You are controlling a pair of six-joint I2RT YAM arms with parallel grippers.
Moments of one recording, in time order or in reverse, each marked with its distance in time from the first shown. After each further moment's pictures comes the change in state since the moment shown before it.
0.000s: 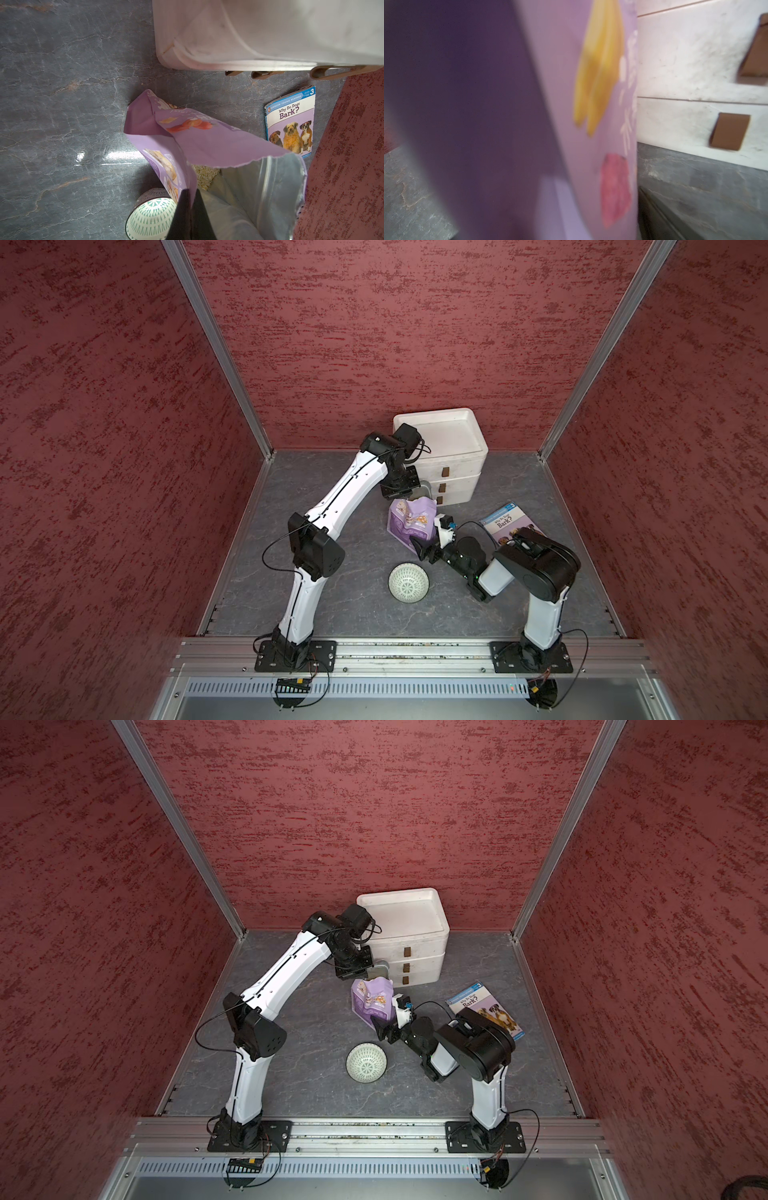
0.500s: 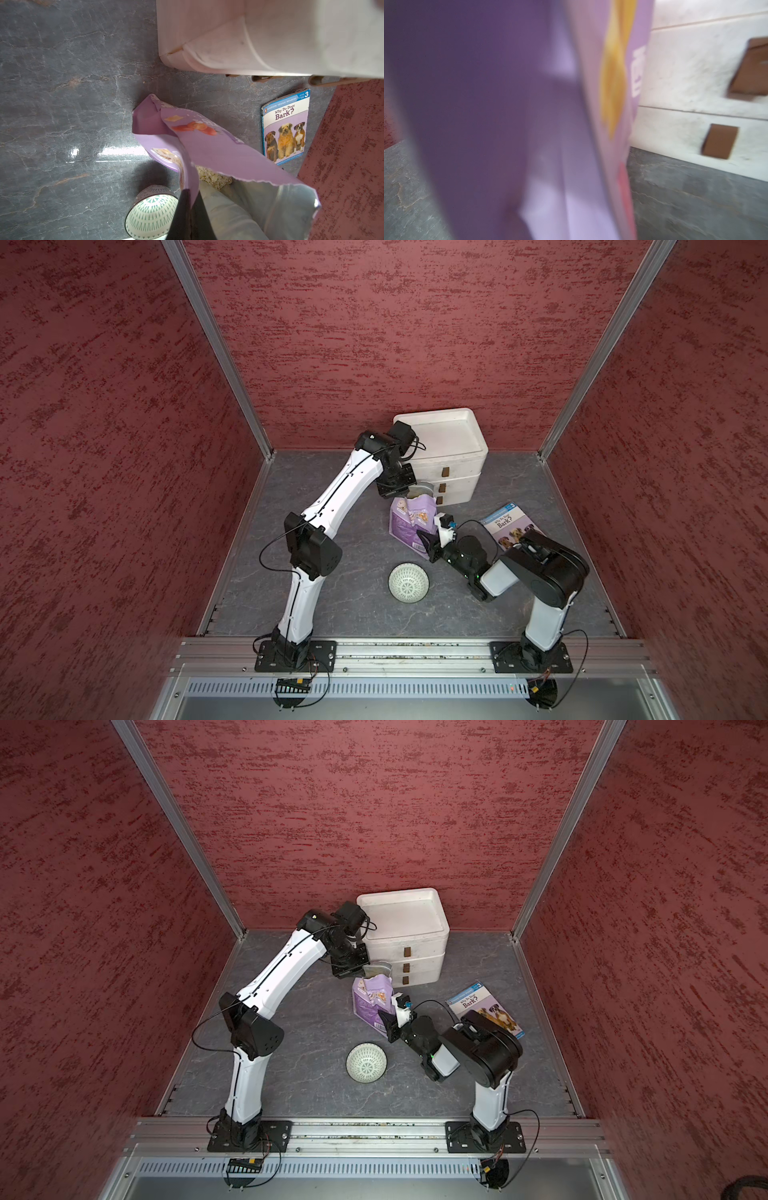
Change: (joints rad) left arm 0.043 -0.026 -0.008 -0.008 0.047 -0.008; right arm 0.007 -0.131 -0.034 -0.086 0.035 -0.054
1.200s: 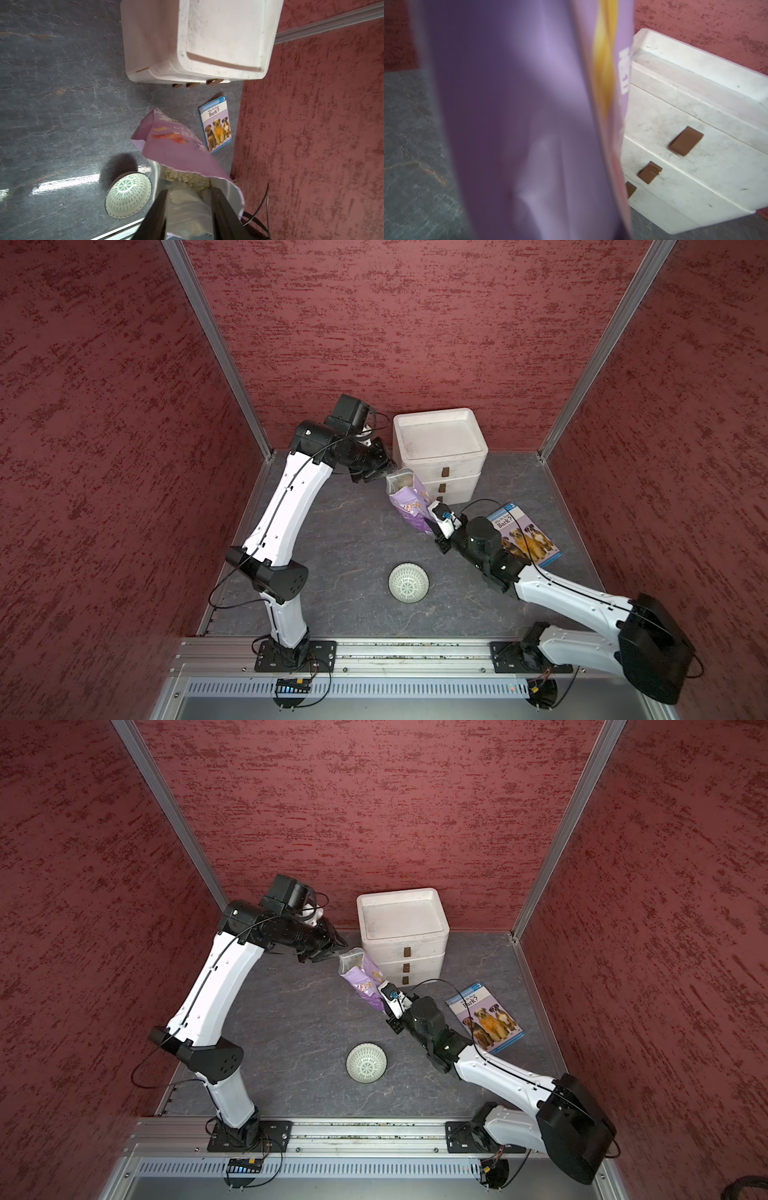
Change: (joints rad) left arm 0.117 -0.336 -0.066 0.092 0.180 -0.002; right arm 0.105 -0.631 0.247 -1.027 0.167 -0.444
